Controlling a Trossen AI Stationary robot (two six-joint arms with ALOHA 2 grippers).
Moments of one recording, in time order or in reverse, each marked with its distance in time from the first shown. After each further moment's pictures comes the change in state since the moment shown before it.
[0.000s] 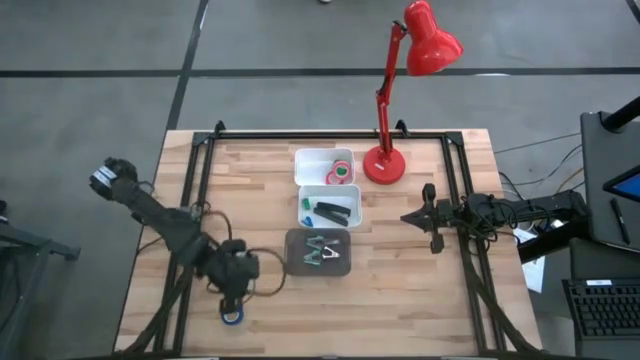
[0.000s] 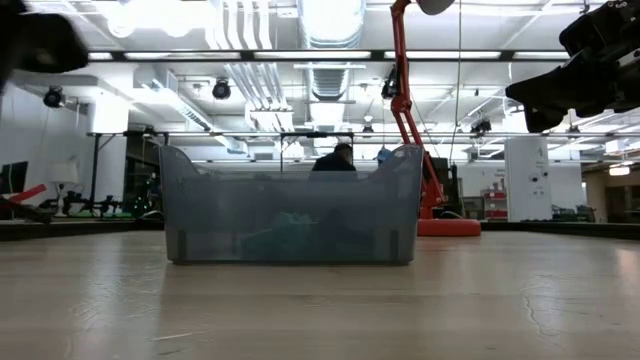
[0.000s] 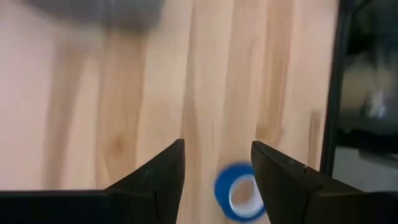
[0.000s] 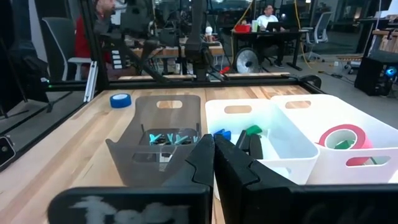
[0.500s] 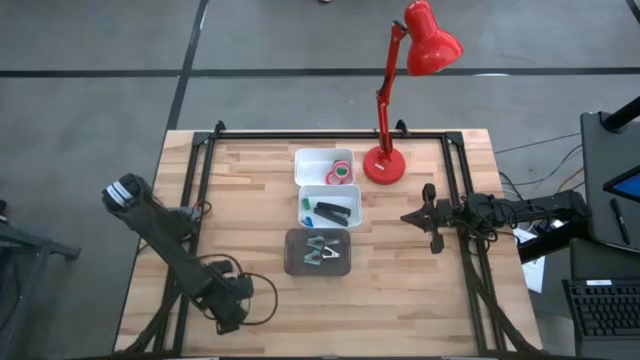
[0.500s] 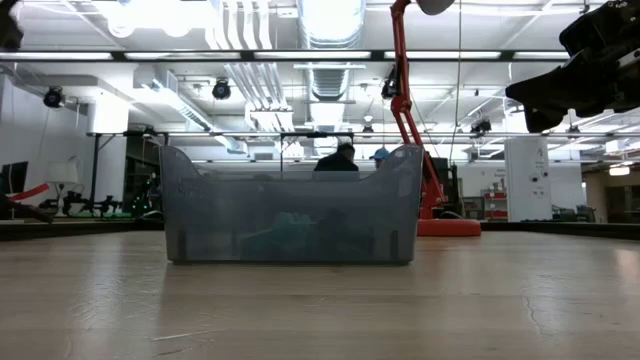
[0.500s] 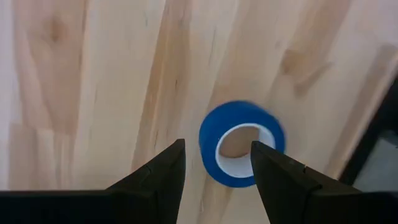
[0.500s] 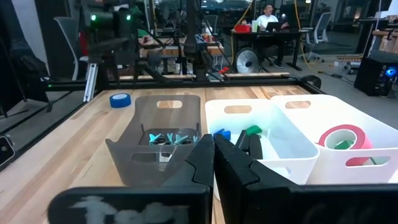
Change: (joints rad) left arm -0.189 0.222 -0.016 -0.008 0.086 -0.344; right arm 0.000 0.000 0.000 0.000 0.000 -0.003
